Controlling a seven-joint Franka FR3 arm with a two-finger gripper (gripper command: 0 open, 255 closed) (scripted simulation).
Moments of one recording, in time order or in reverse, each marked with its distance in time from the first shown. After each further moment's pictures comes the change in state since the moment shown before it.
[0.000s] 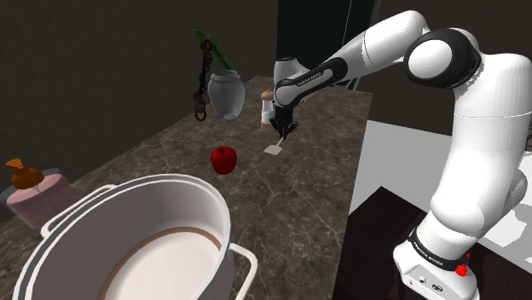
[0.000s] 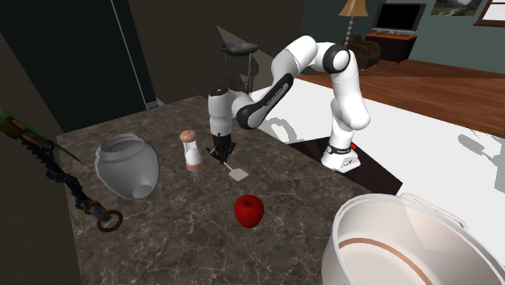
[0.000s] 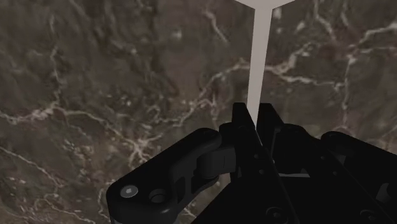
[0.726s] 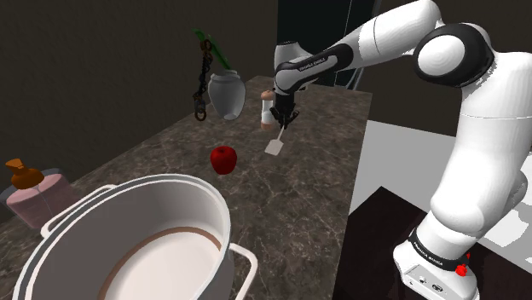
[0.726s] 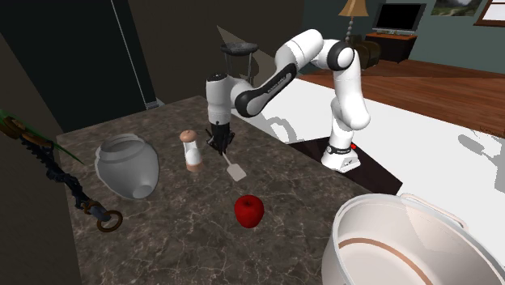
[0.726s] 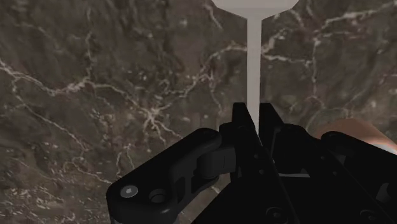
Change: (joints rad) arm -0.006 -0.054 0.009 0.060 0.023 -0.112 -0.022
